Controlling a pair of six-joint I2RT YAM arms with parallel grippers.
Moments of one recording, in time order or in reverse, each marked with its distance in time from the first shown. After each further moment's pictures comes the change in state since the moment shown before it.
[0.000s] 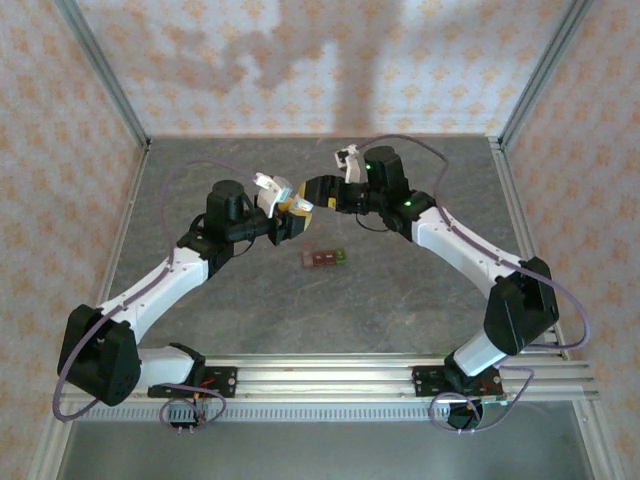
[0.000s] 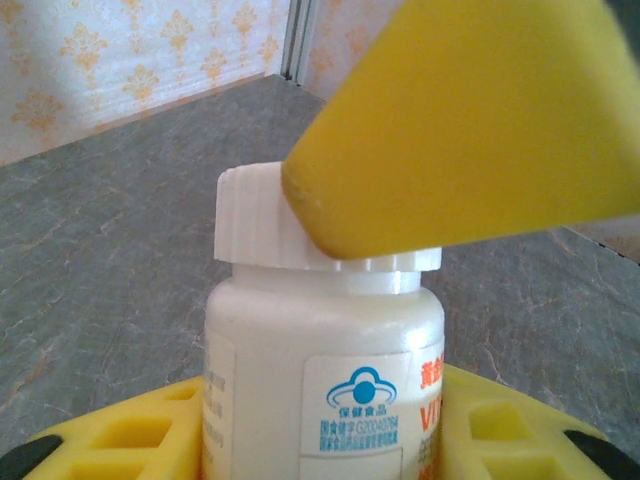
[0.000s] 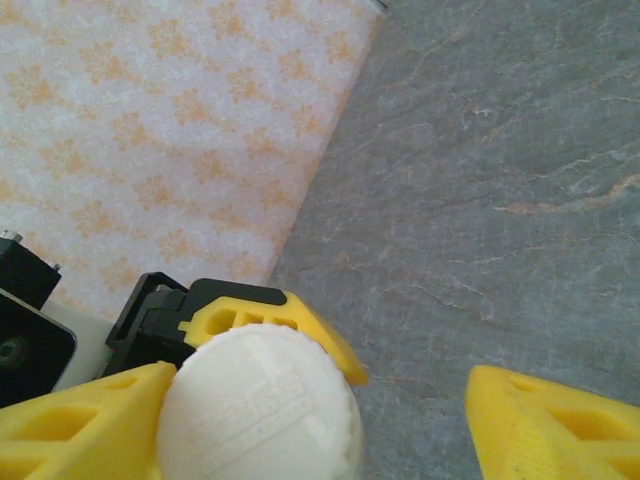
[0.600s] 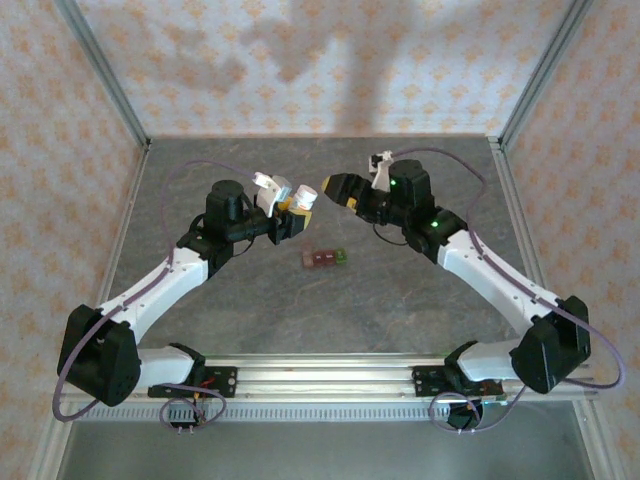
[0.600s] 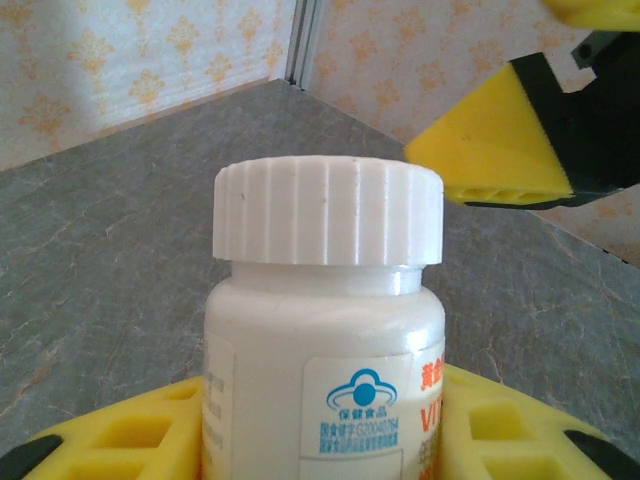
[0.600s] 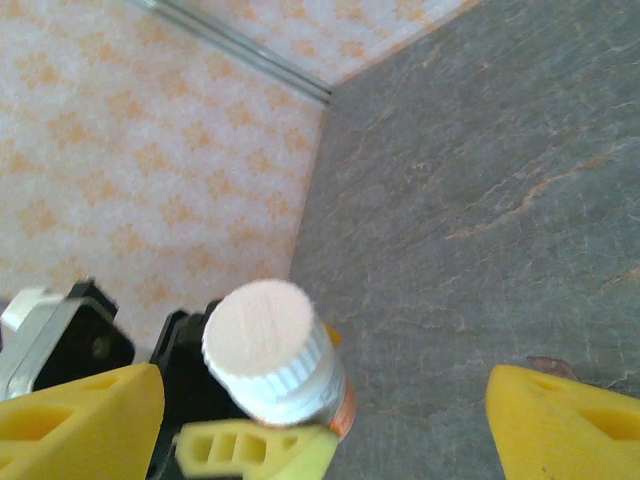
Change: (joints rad) left arm 0.000 -0.001 -0.001 0.009 -0.008 -0.010; right arm -0.004 -0.222 -0.133 -0.018 0.233 0.204
